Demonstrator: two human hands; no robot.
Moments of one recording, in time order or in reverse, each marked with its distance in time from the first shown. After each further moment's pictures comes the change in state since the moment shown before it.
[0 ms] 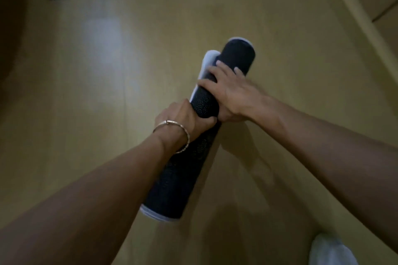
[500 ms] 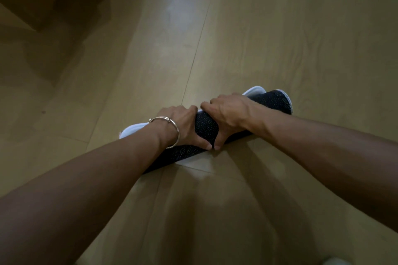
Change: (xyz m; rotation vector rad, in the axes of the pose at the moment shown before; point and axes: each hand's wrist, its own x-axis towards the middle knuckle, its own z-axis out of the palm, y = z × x) left_hand -0.061 -0.129 0.023 0.263 -0.185 -0.075; right_hand 0.026 -0.129 0.044 -0.266 -0.289 -0.527
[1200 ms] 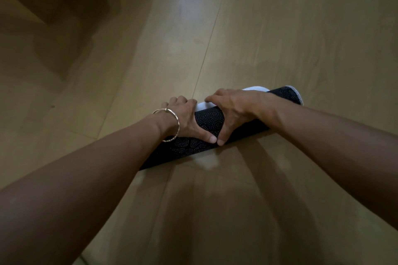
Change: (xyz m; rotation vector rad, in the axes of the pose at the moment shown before) left_hand 0.016 -0.027 0.004 -0.175 -0.102 -0.045; right_hand 0.024 0.013 -0.008 0.239 -0.202 0.019
